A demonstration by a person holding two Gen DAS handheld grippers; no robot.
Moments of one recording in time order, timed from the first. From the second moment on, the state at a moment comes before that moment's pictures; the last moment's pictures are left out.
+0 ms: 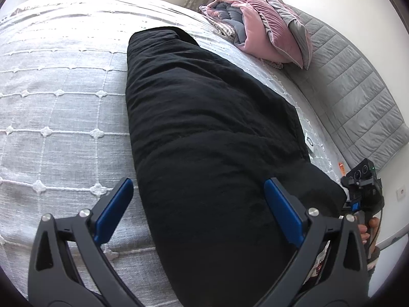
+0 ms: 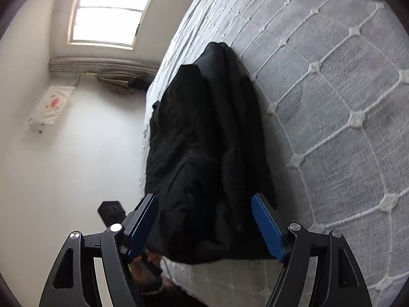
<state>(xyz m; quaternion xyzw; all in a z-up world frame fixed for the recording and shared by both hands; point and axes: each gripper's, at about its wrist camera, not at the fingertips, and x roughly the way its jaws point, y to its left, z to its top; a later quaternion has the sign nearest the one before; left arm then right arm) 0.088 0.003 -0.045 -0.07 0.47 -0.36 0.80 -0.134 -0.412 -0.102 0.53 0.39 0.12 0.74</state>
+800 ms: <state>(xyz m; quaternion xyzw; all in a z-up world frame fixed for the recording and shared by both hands) 0.050 -0.031 -0.040 0.01 0.43 -0.36 0.83 -0.138 -0.373 -0.086 0.26 0.41 0.01 0.87</state>
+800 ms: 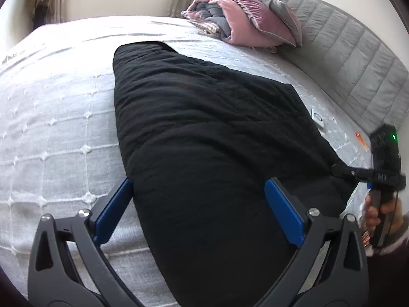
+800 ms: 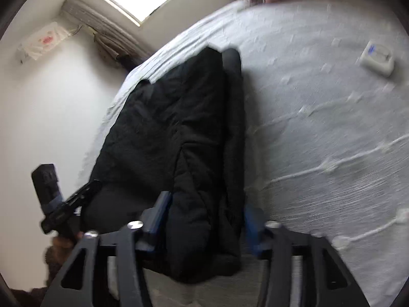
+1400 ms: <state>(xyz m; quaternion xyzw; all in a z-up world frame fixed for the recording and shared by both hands) 0.060 -0.030 -0.030 0.00 0.48 -0.35 0.81 -0.105 -0.380 -0.074 0.30 0.37 0.01 0.88</state>
